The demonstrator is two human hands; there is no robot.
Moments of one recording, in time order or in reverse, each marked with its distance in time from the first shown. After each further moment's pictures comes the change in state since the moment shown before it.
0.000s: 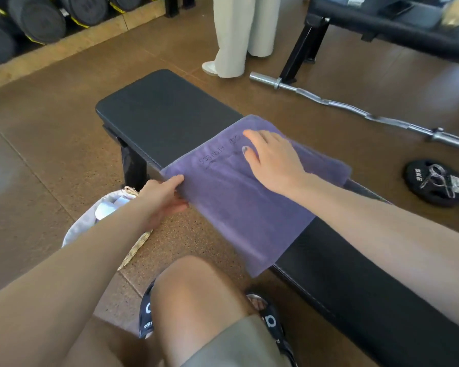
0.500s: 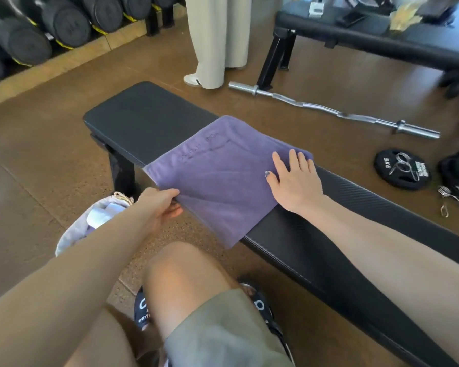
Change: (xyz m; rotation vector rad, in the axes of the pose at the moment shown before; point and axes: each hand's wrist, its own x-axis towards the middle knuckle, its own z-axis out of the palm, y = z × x) left_hand -0.048 -0.016 0.027 0.013 0.053 -0.034; right_hand -0.105 0.053 -0.014 -0.261 -0.254 0.361
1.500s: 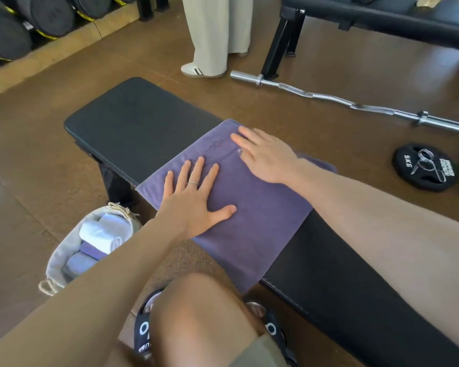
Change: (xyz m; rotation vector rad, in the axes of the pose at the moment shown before) left_hand 0.055 0.012 0.052 1.493 -0.004 0.844; right_hand 0.141 -0.044 -0.002 0.059 0.005 -0.391
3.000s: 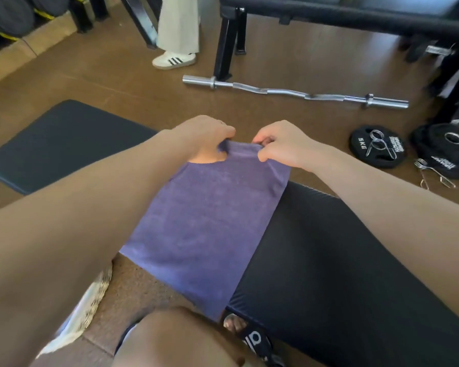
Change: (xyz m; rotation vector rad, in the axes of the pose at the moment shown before) left_hand 0.164 0.097 -0.106 0.201 -0.025 0.631; right_hand -0.076 0.080 -0.081 0.647 -0.003 0.411
